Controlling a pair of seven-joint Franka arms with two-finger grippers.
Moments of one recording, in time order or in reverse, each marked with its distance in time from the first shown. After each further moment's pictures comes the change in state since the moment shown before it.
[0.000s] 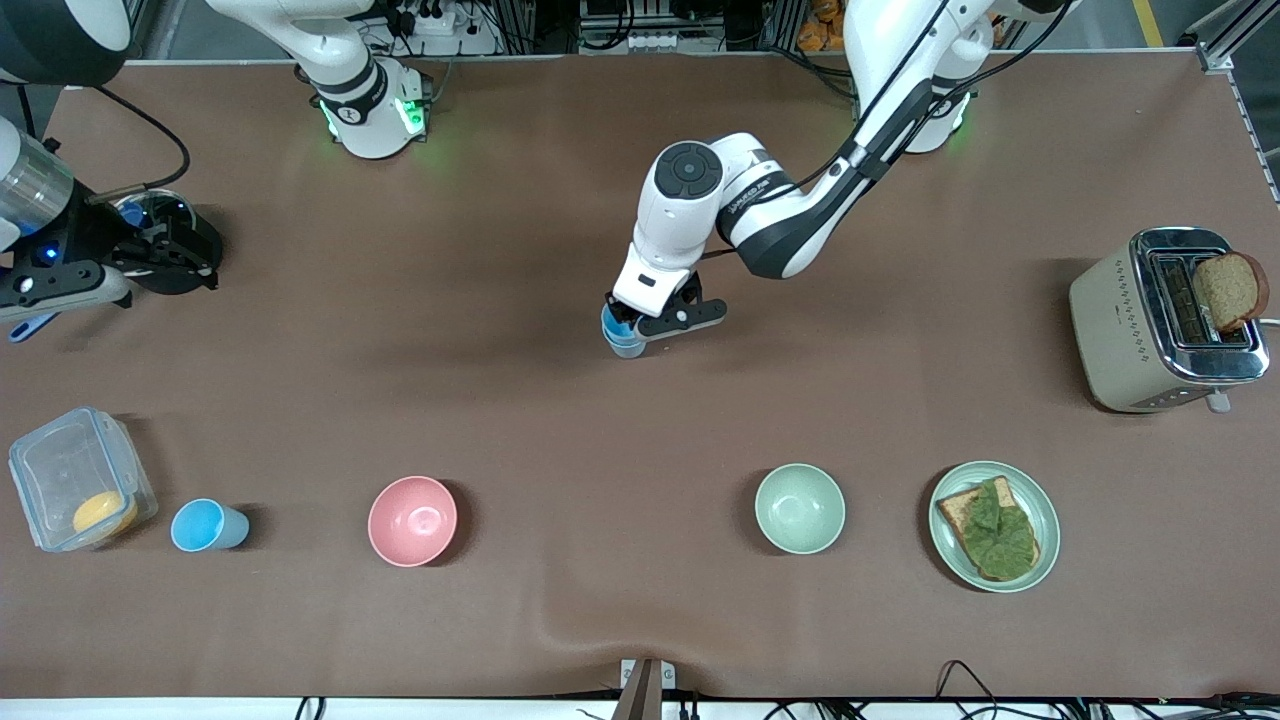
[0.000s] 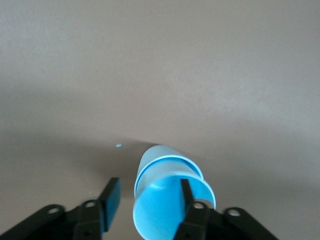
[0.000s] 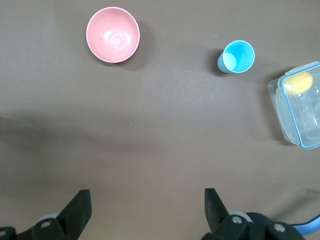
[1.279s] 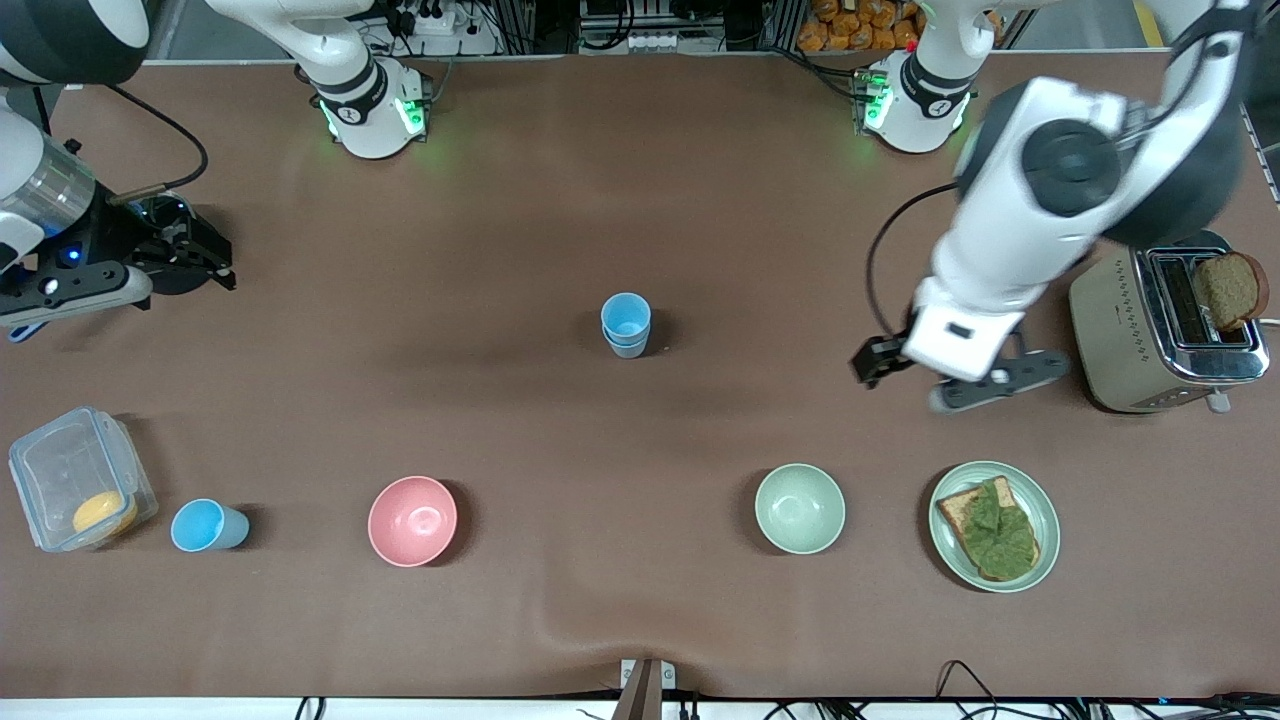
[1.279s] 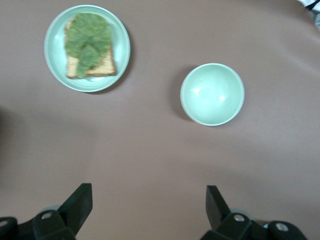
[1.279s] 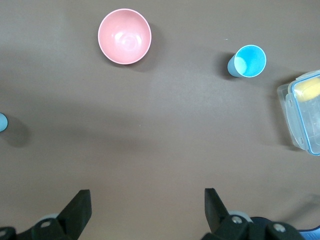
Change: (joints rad) left arm 0.398 -0.310 0.111 0.170 -0.143 -0.537 0.657; right arm 0.011 0.009 0.023 0.013 0.009 -0.008 0.005
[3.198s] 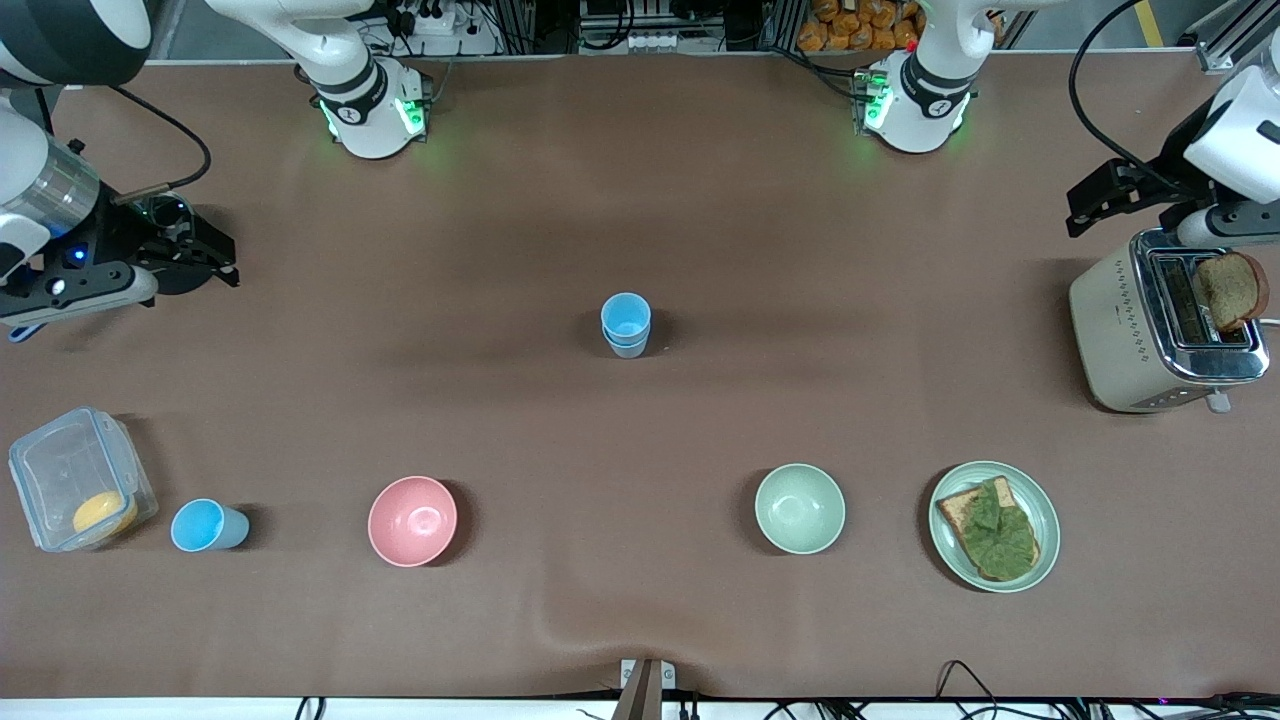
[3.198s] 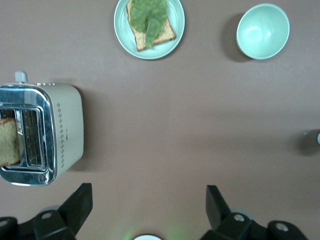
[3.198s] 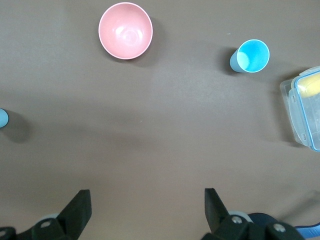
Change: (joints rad) left arm -0.049 -0.323 0.321 -0.050 -0.124 -0.358 0.525; right arm 0.002 0.002 -0.001 0.001 0.001 -0.016 0.000
